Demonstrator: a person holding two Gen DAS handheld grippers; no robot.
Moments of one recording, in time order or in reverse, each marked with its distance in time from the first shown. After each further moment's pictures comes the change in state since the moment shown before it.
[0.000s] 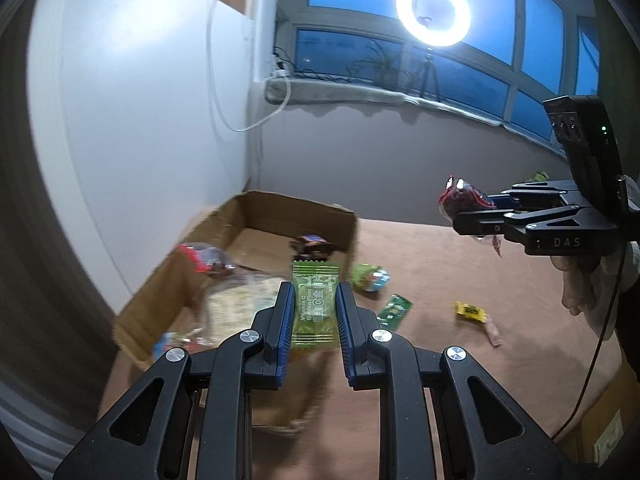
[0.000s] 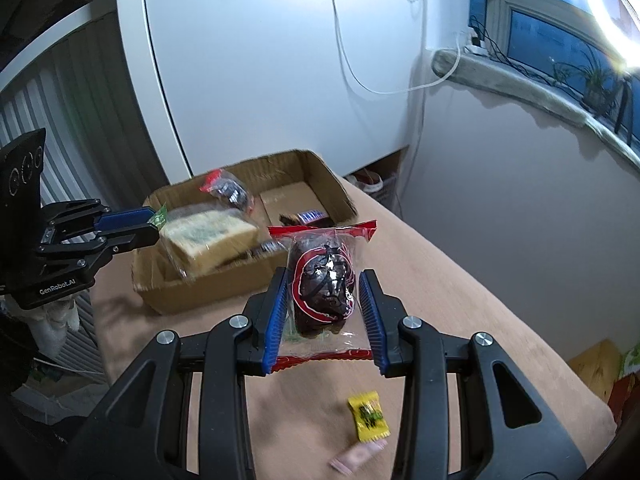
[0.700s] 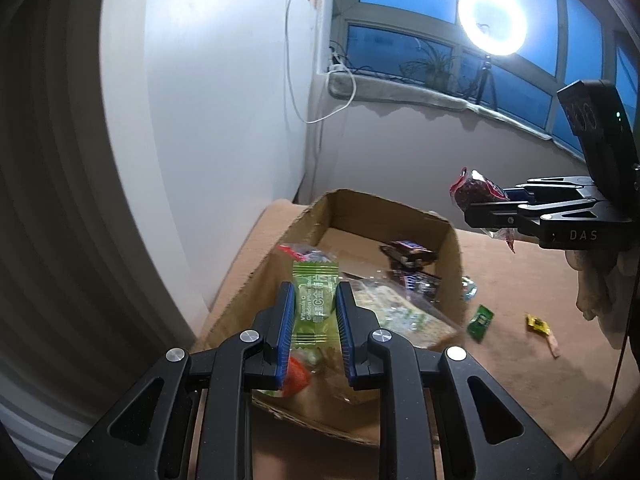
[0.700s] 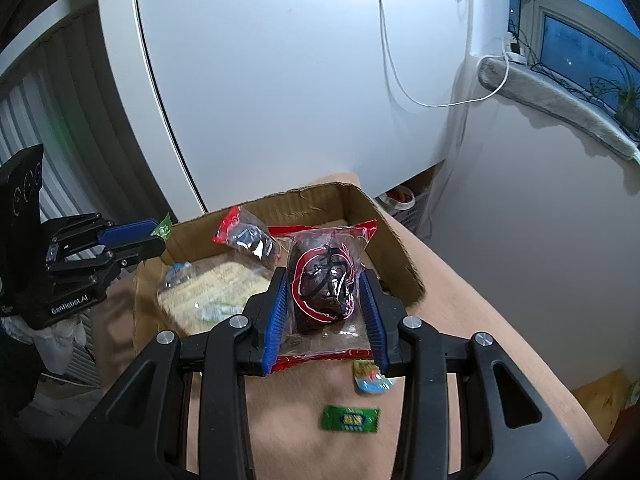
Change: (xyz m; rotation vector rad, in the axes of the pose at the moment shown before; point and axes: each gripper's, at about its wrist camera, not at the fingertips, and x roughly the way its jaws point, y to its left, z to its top) left arm 0.018 0.074 0.003 -0.068 0.017 0.121; right arm 0.072 0.035 0.057 -0.030 0.018 0.058
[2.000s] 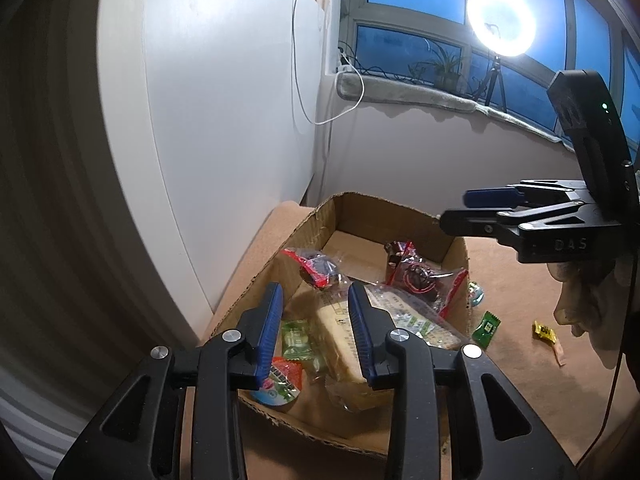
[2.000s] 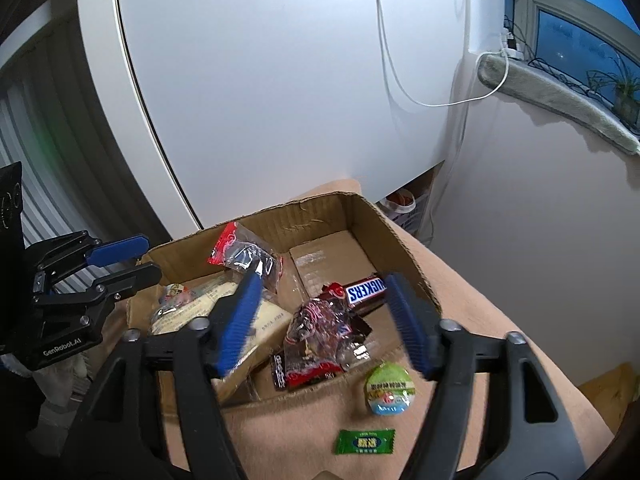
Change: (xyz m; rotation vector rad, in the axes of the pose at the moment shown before) left arm 0.002 -0.005 0.003 -0.010 -0.009 0.026; right arm 0.009 0.004 0.009 0.039 -0.016 -0.019
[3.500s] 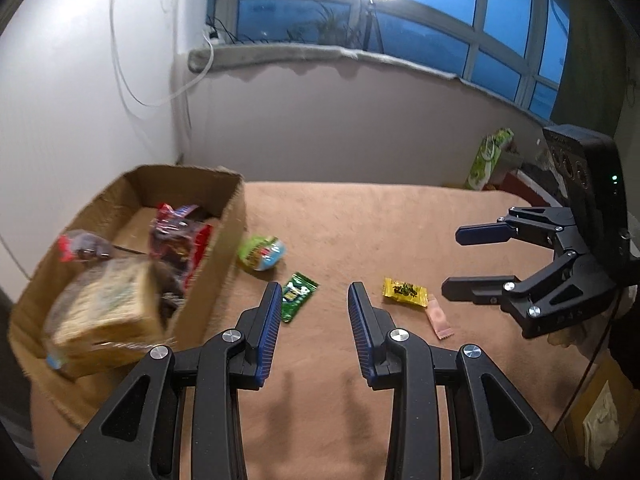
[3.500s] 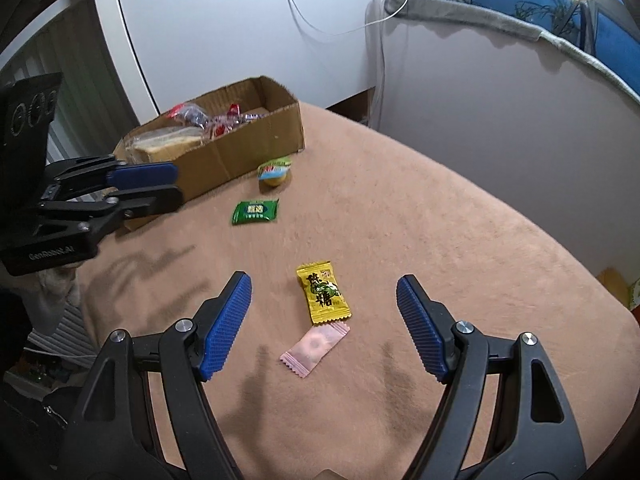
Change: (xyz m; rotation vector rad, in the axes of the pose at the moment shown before) left arm 0.014 -0.166 -0.031 0.180 0.121 -0.285; right arm -0.095 -0.084 -0.173 0.113 0.098 -0.064
